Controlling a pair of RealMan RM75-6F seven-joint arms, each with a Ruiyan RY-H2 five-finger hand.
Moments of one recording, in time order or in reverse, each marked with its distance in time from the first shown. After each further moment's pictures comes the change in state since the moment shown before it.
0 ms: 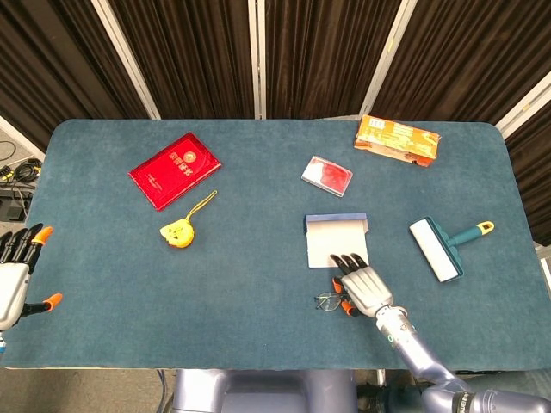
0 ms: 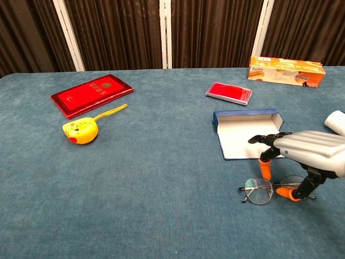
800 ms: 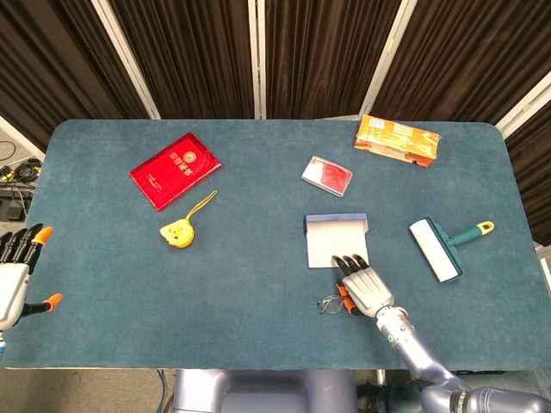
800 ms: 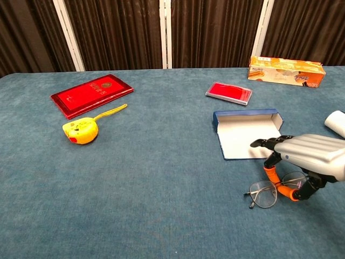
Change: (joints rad) left arm -0.003 -0.002 0.004 -0.001 -0.004 0.000 0.006; right arm 0.013 -0.019 -0.025 0.034 0.011 0.016 -0.011
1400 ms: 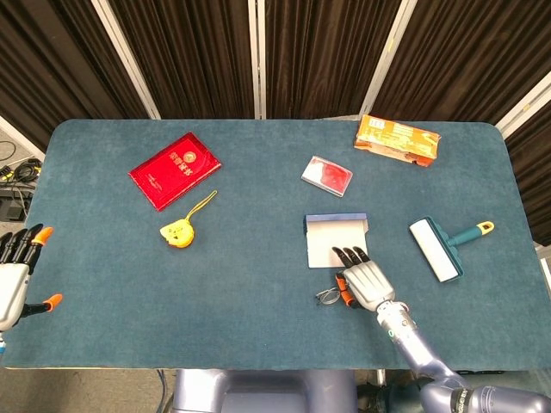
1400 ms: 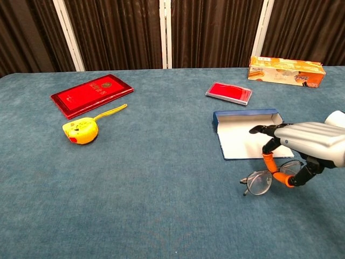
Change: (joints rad) left arm 0.000 0.005 0.002 -0.003 0.003 0.002 -0.006; right arm 0.006 0.017 0.033 -0.028 0.009 0.025 0.049
